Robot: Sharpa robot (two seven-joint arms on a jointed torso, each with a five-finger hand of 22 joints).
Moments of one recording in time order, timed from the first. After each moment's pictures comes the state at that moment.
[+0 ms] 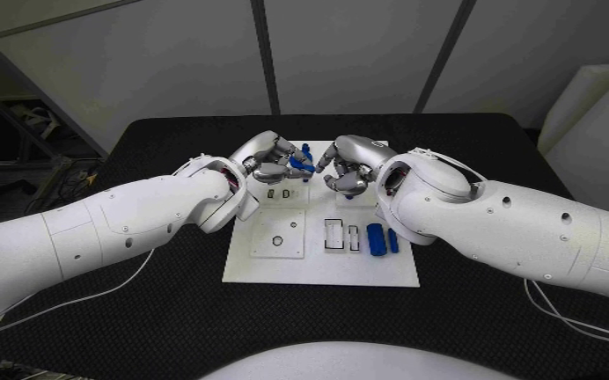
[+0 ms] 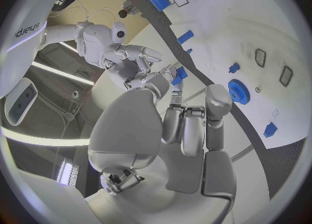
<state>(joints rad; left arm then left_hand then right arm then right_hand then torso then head) 1.05 -0.77 0.01 1.40 -0.81 -0.36 0.23 1.31 -0.06 0.41 -0.15 0.04 1.19 0.09 0.11 0.31 1.46 0.00 1.41 1.31 1.47 -0.06 1.53 1.31 0.19 1.24 0.05 1.14 1.19 1.13 -0.62 0.02 1.62 -1.48 -0.29 -0.39 1.34 -0.10 0.52 -0.03 0.52 0.94 0.14 0.07 0.07 1.40 0.04 1.23 1.26 1.47 -0.04 1.40 1.31 0.01 1.47 0.06 1.56 1.31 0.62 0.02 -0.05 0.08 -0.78</state>
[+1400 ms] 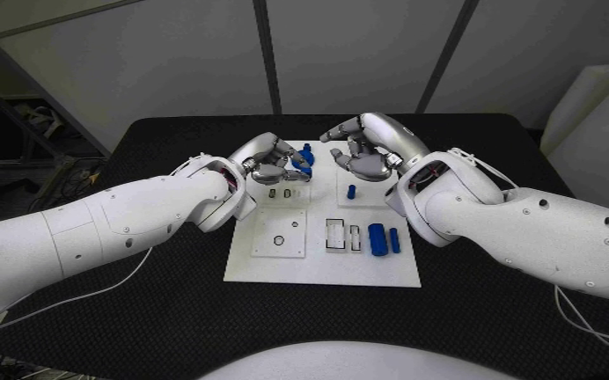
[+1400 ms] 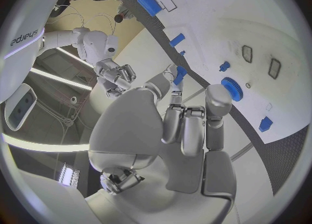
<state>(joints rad) 1.05 -0.78 0.01 1.38 -0.87 -0.35 0.21 1.32 -0.05 0.41 -0.15 0.04 1.19 0.09 0.11 0.31 1.46 0.00 1.41 1.31 1.47 -0.06 1.53 1.31 0.19 1.24 0.05 1.14 1.19 1.13 -0.73 0.02 1.68 -1.36 -0.60 -0.06 1.30 -0.11 0.54 -0.06 0.52 0.95 0.14 0.07 0.07 1.40 0.04 1.23 1.25 1.47 -0.04 1.40 1.31 0.01 1.47 0.07 1.56 1.31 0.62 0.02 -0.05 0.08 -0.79</state>
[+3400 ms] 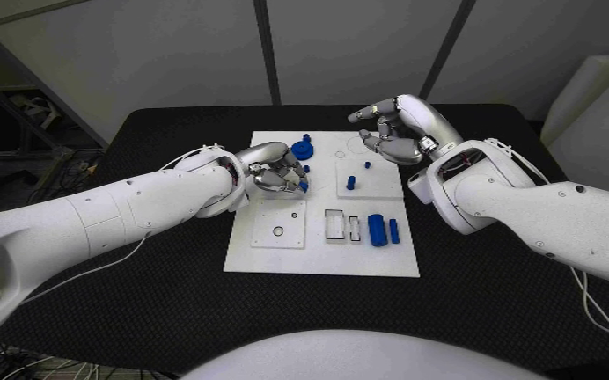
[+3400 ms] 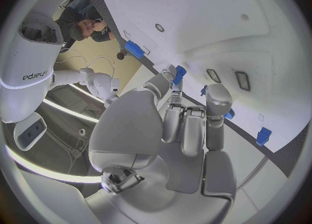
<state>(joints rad) 1.05 -0.69 -0.02 1.18 -1.17 -0.18 0.32 1.31 -0.05 0.38 -0.16 0.04 1.19 0.09 0.09 0.31 1.45 0.00 1.41 1.31 1.47 -0.06 1.53 1.31 0.19 1.23 0.05 1.13 1.19 1.13 -0.81 0.02 1.67 -1.23 -0.64 0.02 1.31 -0.11 0.55 -0.08 0.54 0.95 0.14 0.07 0.07 1.39 0.04 1.22 1.25 1.47 -0.04 1.40 1.31 0.01 1.47 0.07 1.56 1.31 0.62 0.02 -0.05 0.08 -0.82</state>
